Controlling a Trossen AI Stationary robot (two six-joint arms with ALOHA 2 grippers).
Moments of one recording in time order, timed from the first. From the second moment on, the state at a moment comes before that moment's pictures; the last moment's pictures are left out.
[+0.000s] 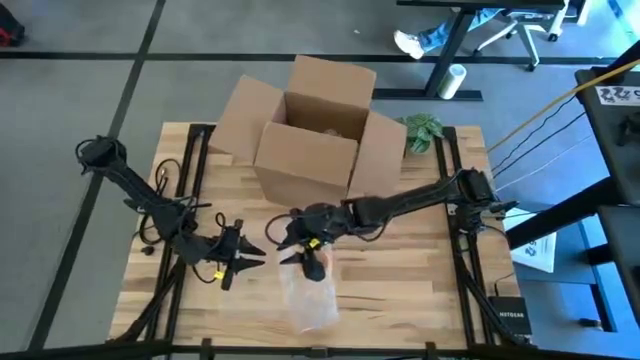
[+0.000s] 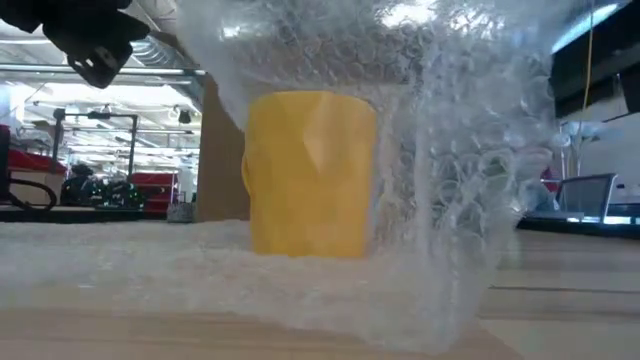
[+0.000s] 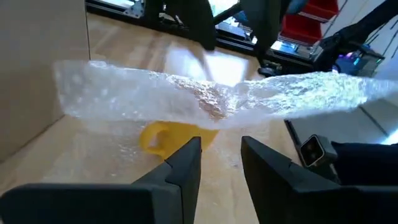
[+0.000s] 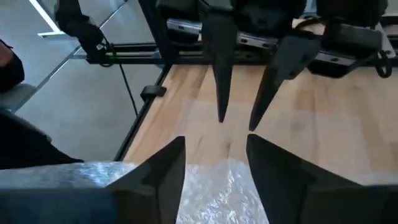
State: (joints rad) left arm -0.73 1.03 0.41 0.26 -0.63 -0.49; right arm 0.19 1.93 1.57 -0.14 -0.22 0.15
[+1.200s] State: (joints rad) left arm -1.00 1.23 0.41 0.04 -0.89 -1.10; right arm 0.28 1.96 1.66 -0.62 -0.14 0.42
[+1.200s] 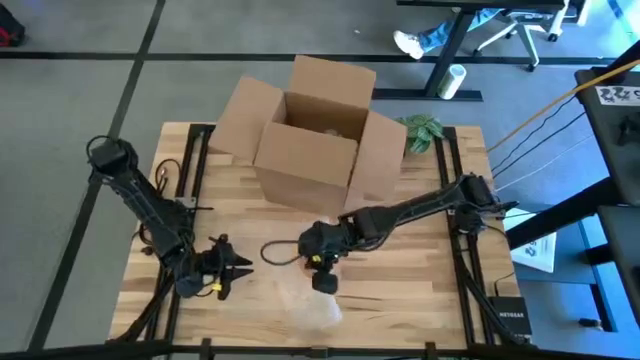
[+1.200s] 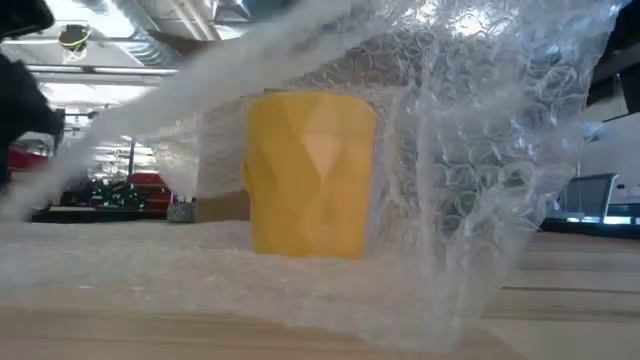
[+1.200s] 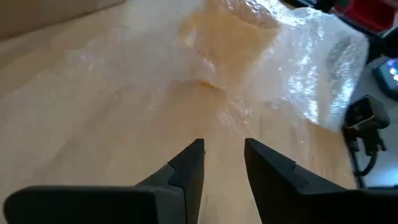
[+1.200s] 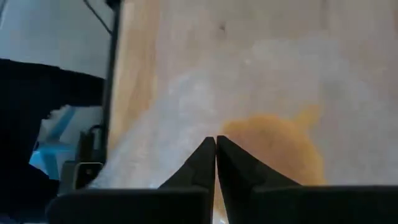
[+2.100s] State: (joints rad) left arm -0.91 1.53 0.46 0.51 -0.82 -0.76; right arm 0.22 2.17 1.69 -0.57 -0.09 0.60
